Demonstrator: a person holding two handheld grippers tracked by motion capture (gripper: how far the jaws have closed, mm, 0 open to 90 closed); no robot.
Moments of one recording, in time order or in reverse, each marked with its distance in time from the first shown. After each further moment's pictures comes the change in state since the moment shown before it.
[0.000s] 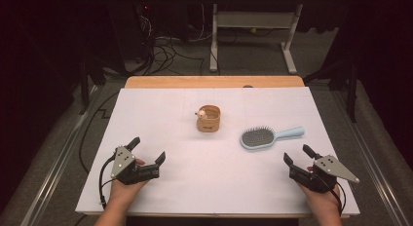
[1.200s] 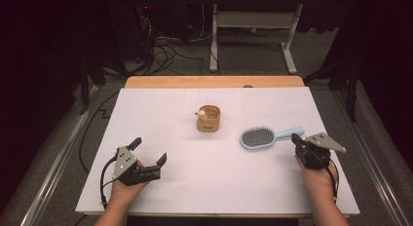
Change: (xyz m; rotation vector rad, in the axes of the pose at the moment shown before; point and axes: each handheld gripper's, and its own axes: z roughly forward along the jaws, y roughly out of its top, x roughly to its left) left arm 0.001 -0.003 -0.002 0.018 -0.015 0.014; right arm -0.024 0.024 0.054 0.178 -0.112 0.009
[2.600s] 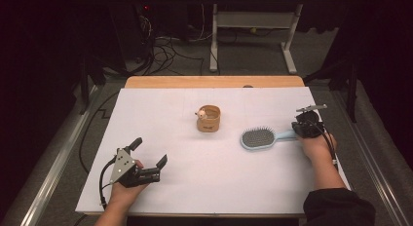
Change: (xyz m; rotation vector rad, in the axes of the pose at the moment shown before) left arm -0.003 0.000 -0.009 -0.006 -0.076 -0.010; right arm -0.043 0.038 0.086 0.419 -0.022 -0.048
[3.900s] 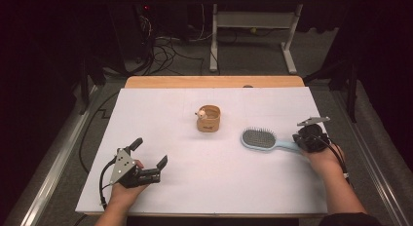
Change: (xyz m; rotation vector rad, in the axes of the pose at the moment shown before) left arm -0.001 -0.001 -0.002 0.005 -0.013 0.006; right arm 0.015 -0.029 -0.035 0.023 0.055 -0.138
